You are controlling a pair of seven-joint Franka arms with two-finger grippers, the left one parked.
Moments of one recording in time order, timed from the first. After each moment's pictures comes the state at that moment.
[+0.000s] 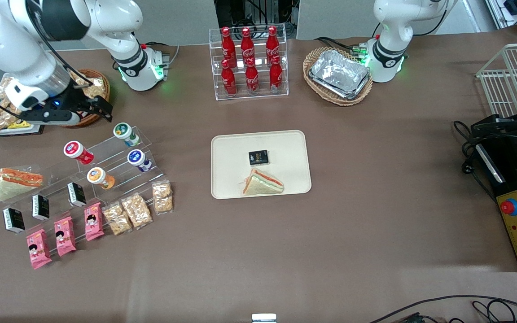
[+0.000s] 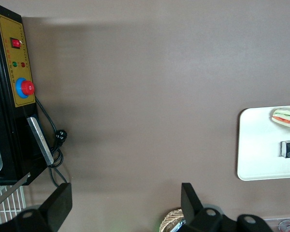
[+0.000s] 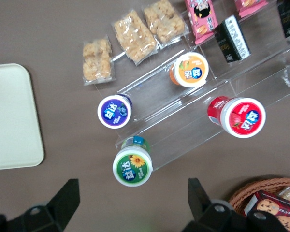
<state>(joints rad) -0.03 -0.43 0.12 -2.32 0.07 1.88 0.13</state>
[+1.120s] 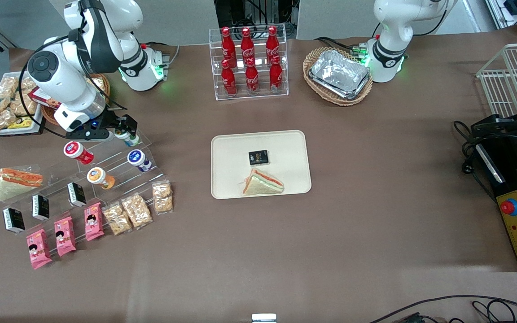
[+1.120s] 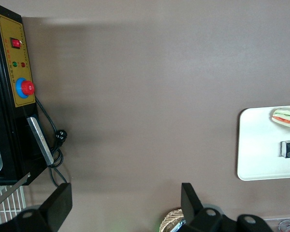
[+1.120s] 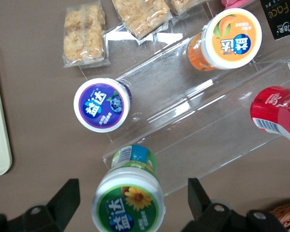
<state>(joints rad) 0.02 -0.36 0.12 -2.58 0.07 2.20 0.12</state>
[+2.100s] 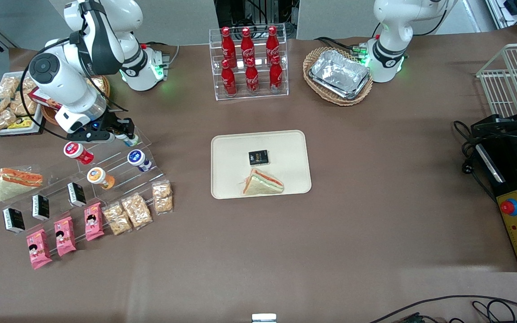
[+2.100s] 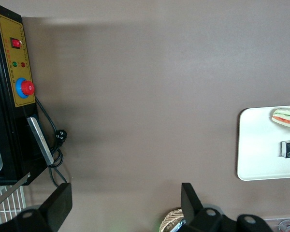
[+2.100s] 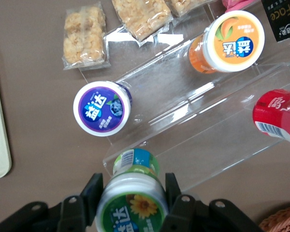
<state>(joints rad) 0.02 -0.35 0.12 -2.58 0.07 2.22 0.12</state>
